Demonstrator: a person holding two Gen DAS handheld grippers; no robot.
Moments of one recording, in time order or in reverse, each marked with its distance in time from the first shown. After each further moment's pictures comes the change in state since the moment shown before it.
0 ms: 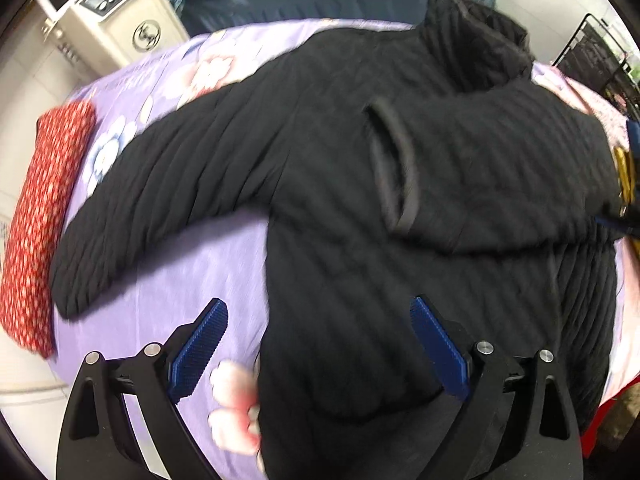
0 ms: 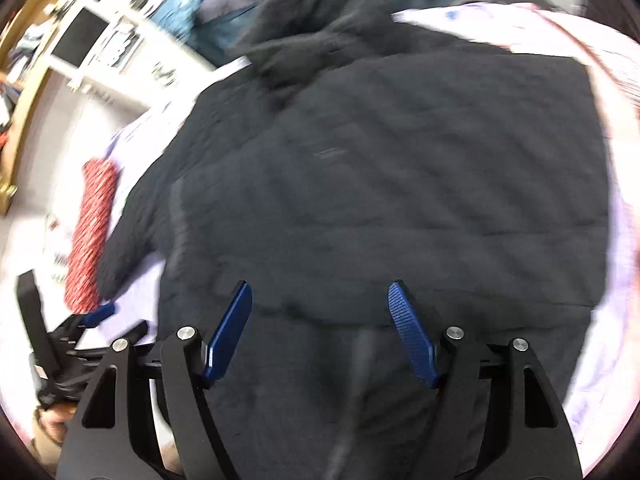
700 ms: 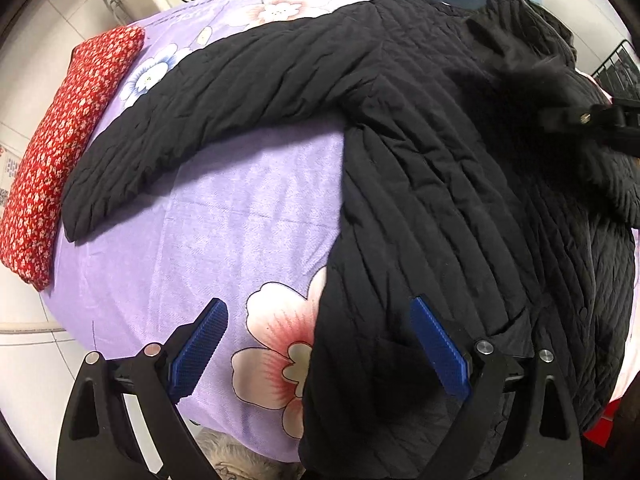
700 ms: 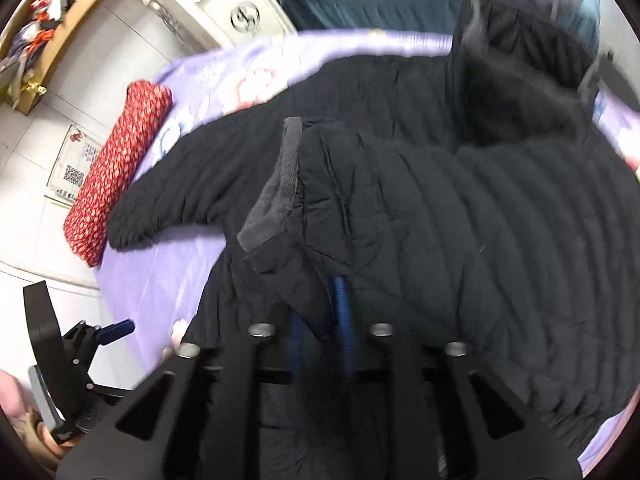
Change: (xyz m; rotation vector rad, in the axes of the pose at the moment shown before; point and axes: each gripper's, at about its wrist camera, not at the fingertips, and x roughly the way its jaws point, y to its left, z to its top) left arm 0.010 0.055 -0.072 -0.133 0.086 0.042; right arm 0.068 0.150 0.010 -0.300 0.186 0.141
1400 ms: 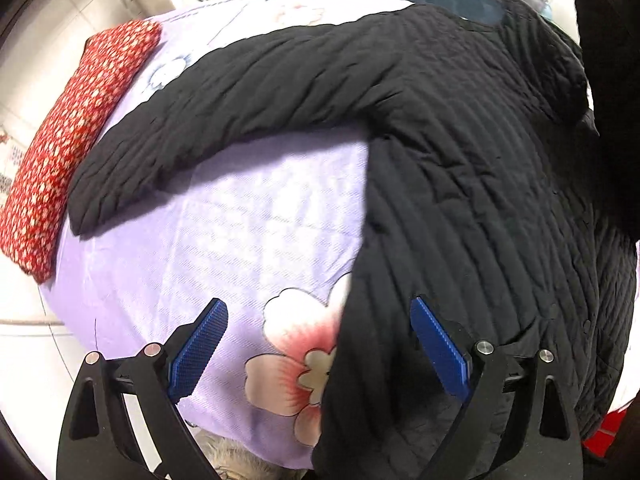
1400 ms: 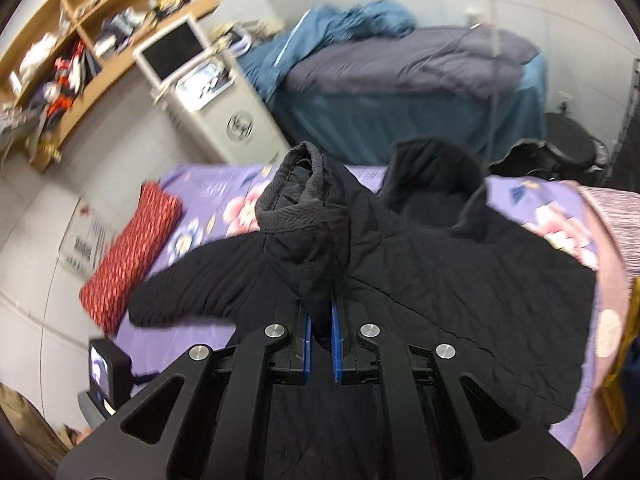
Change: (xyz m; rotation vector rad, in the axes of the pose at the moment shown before) left arm 0.003 0.015 0.003 -0.065 -0.022 0.006; right arm -0.140 -0.001 -0.005 -0.068 -0.408 -0.051
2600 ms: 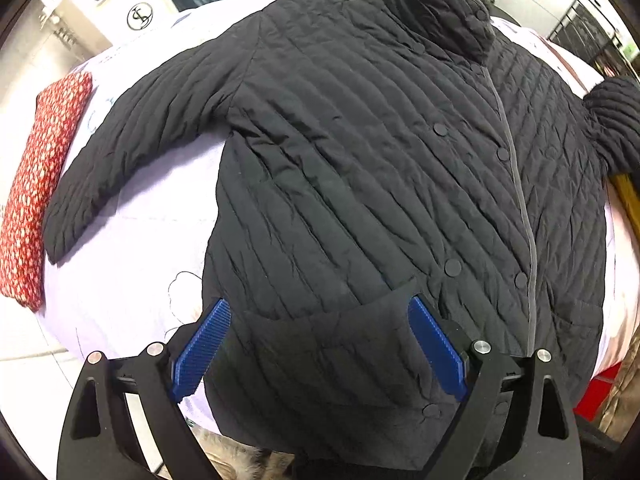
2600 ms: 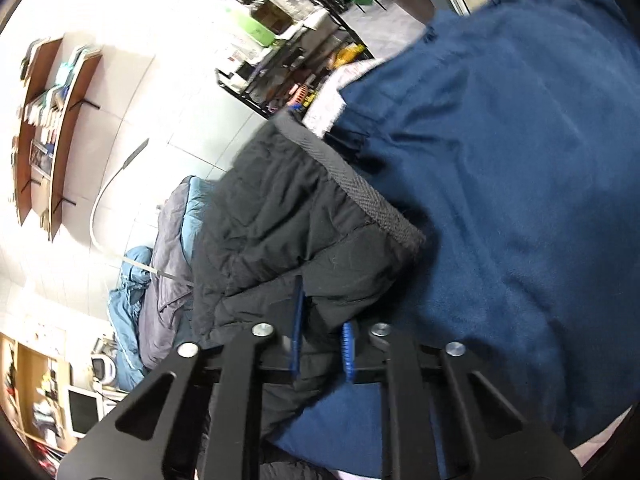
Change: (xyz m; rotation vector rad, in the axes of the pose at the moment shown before) left arm -0.029 -0.116 -0.009 0.202 0.030 -0.042; right arm -0.299 -0.414 -0.179 1.111 -0.588 -0.394
